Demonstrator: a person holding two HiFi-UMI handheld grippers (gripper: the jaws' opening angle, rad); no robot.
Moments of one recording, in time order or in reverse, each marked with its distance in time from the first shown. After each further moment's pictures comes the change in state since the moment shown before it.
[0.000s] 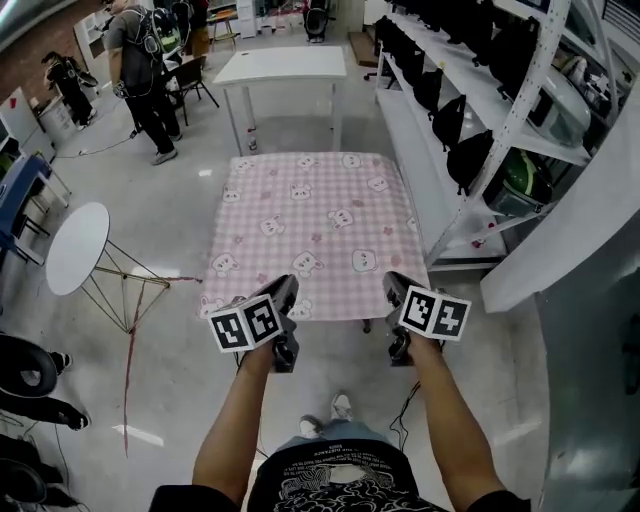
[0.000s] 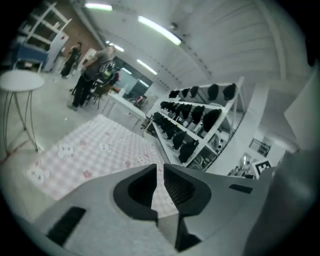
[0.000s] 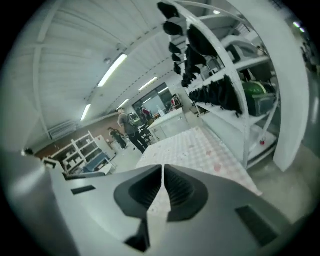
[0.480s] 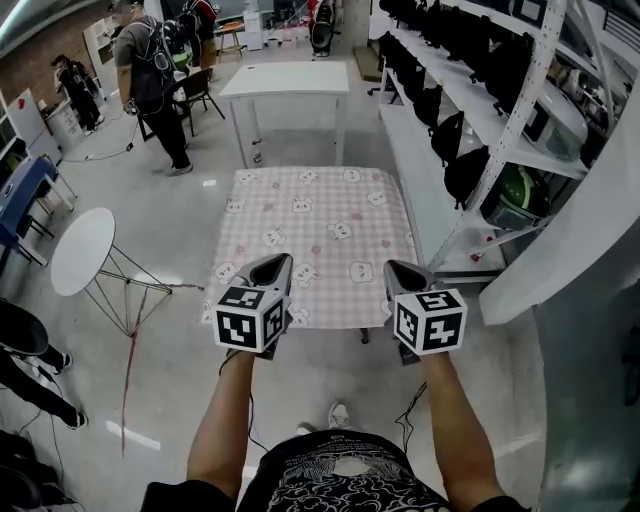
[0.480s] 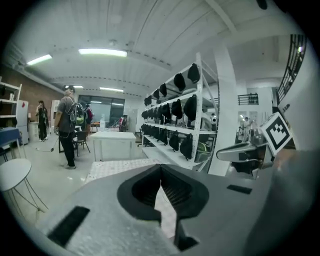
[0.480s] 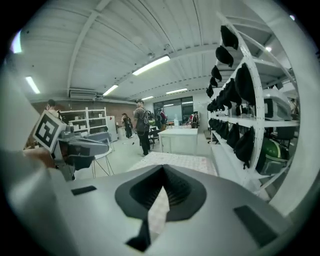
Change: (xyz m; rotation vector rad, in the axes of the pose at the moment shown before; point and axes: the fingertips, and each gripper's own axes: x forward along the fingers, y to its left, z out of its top) left arm -0.015 -0.064 0.078 0.561 -0.068 0.036; right arm -0.036 0.055 0.071 -0.475 -0.110 0.015
